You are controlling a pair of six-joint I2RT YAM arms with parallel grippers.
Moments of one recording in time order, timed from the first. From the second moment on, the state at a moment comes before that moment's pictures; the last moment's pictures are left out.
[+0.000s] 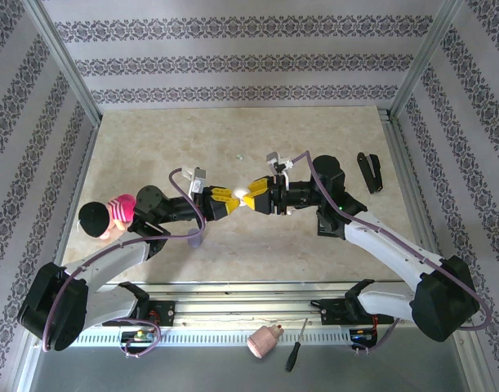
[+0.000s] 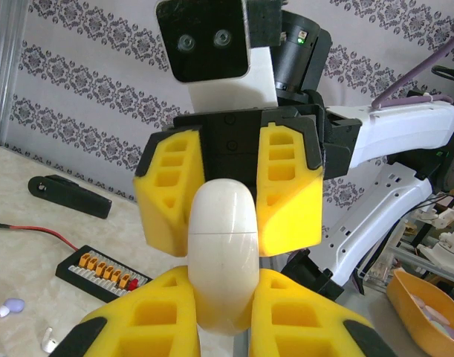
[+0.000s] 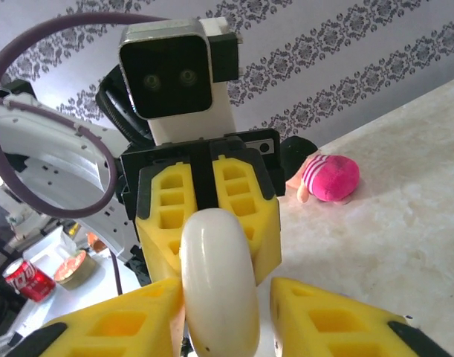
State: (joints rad) left arm -0.46 1.14 0.50 0.87 0.92 -0.55; right arm 0.55 1.19 0.80 0.28 -0.99 0.40
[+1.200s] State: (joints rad) left arm -0.46 1.09 0.66 0.24 1.01 -0.18; right arm 0.59 1.24 0.87 0.08 -1.03 0.19
